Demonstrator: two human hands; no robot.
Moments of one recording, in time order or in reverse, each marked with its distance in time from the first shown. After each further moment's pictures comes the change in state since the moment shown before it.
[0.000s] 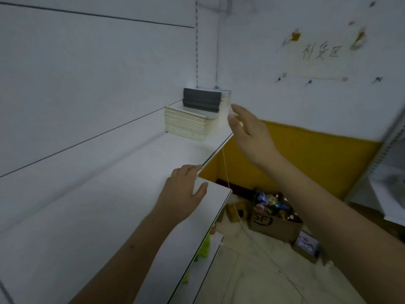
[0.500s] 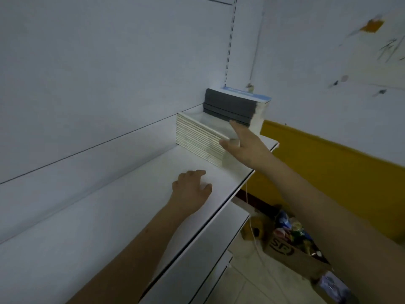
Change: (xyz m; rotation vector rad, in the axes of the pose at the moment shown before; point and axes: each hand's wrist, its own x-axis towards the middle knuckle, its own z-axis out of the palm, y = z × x) left_hand 0.190 -0.092 0.070 -0.067 -0.121 -0.406; right_hand 0.197 0.134 0.124 -0.149 -0.468 -0.007
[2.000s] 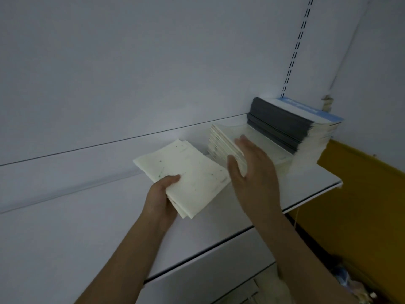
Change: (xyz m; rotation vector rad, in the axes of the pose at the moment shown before) left_hand 0.003 -0.013 -0.014 -1.709 0.526 -0.324; right_hand 0.013 0.010 0.043 0.270 0.264 -0.367
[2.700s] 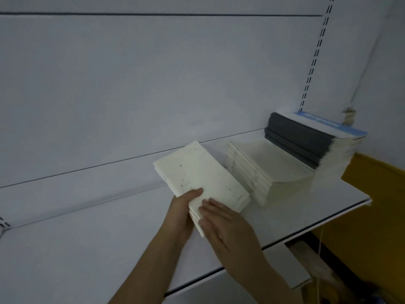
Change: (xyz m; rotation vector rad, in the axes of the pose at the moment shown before) left_hand -0.011 0.009 0.006 0.077 0.004 -0.009; right_hand -0.062 -0.037 0.049 0.072 -0.232 -0.241
